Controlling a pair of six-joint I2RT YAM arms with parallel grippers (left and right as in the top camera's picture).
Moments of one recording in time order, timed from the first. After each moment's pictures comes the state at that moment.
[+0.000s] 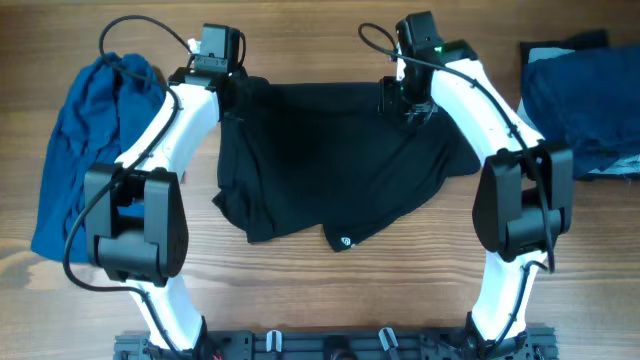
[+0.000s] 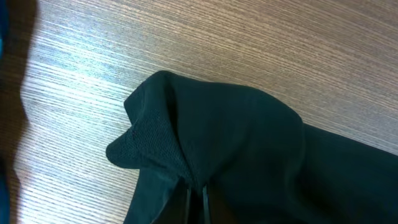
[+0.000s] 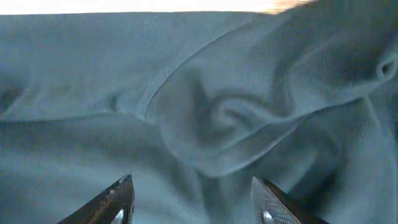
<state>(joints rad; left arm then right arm) -0.17 1.98 1.47 -0.55 -0.15 -0.50 0.25 2.12 1.71 -0.88 -0.04 0.23</state>
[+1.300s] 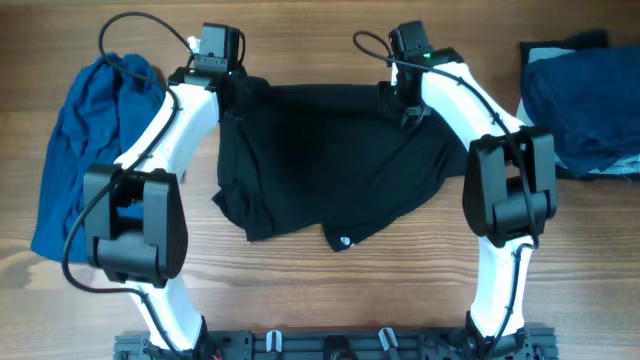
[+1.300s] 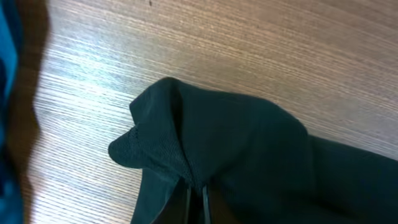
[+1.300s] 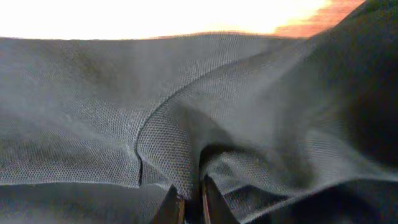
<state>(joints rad) -0.17 1.97 1.47 -0.54 -0.18 -0.46 0.24 2.22 1.74 -0.82 -0.03 0.24</state>
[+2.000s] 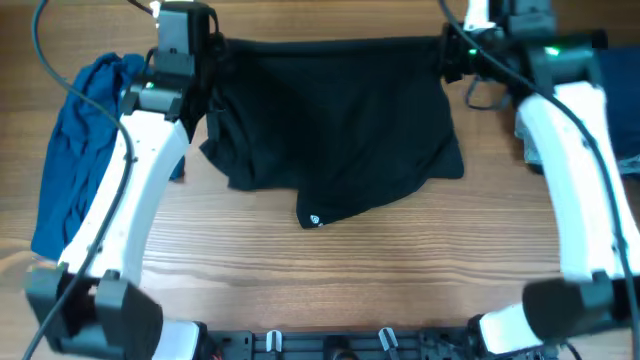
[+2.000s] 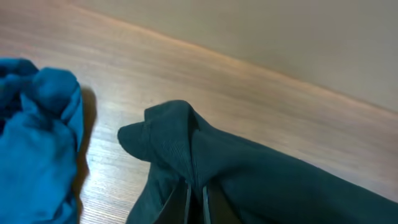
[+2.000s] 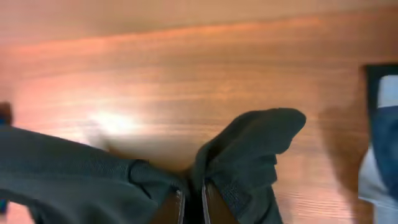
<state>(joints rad) -0.17 1.61 1.47 -0.56 -0.19 -0.41 0.14 1.66 1.82 -0.99 -0.05 0.19</state>
